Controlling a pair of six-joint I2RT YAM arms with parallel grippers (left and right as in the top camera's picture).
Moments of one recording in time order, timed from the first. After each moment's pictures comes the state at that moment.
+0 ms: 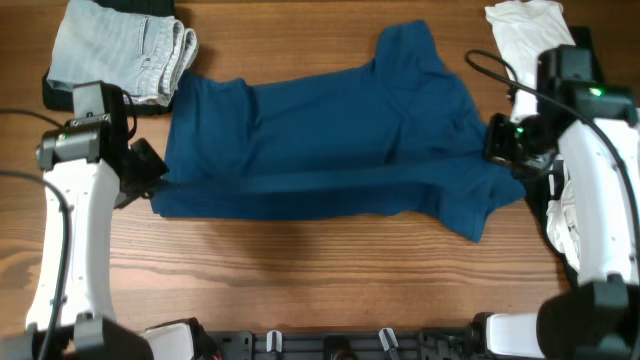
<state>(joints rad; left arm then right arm) 0.18 1.46 1.24 -1.14 -0.12 -0.47 -0.10 1.59 1.44 -1.27 -0.13 0.15</state>
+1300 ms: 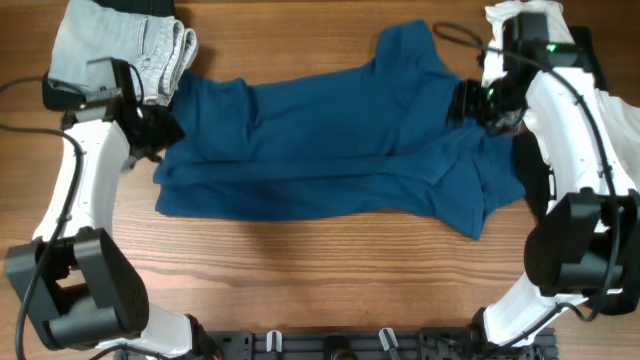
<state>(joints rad) 0.19 1.70 1.31 -0.83 -0.03 -0.36 -0.05 1.88 1.69 -1.16 -0.16 0.08</state>
